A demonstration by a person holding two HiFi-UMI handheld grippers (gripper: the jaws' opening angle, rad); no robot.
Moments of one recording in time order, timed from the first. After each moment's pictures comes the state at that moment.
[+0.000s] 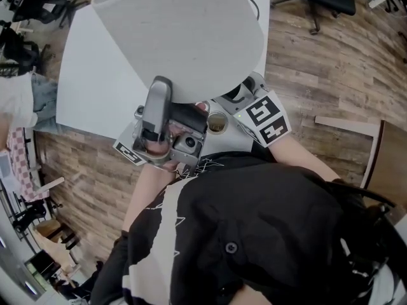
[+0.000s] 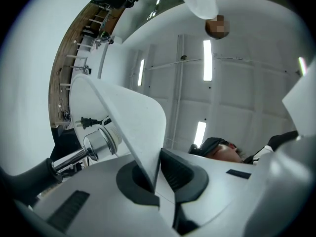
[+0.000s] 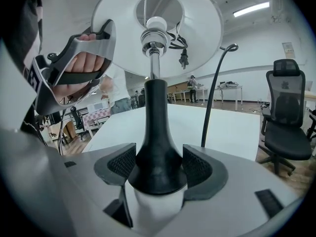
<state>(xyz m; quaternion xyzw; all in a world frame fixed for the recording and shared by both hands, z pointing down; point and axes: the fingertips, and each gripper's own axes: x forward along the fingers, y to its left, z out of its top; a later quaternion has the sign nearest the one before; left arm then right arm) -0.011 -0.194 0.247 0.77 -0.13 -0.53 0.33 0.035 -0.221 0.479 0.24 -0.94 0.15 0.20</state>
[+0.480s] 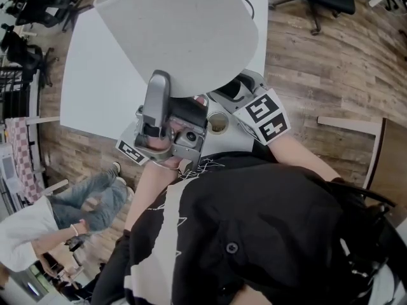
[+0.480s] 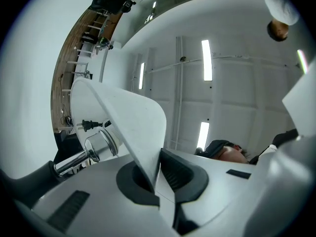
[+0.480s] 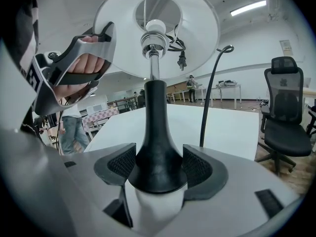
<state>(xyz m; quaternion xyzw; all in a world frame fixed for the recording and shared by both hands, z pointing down) -0.016 -0.197 0.247 0.77 -0.15 -0.53 0.32 0.033 -0.219 0.478 0.24 -0.93 0.16 0.20</state>
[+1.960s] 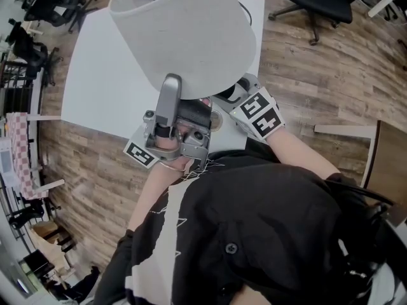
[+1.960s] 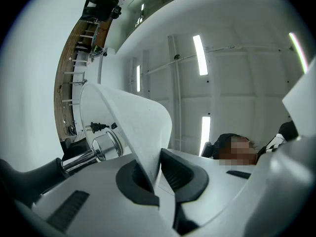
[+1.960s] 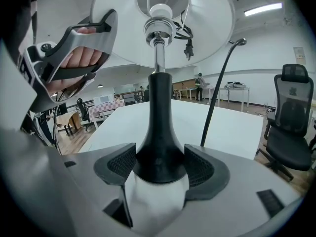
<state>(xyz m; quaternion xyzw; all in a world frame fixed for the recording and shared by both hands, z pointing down) 0.001 -0.168 0.254 0.78 -0.20 -0.52 0.29 0.037 -0.201 0.487 0.21 -0.94 0.13 0.23</state>
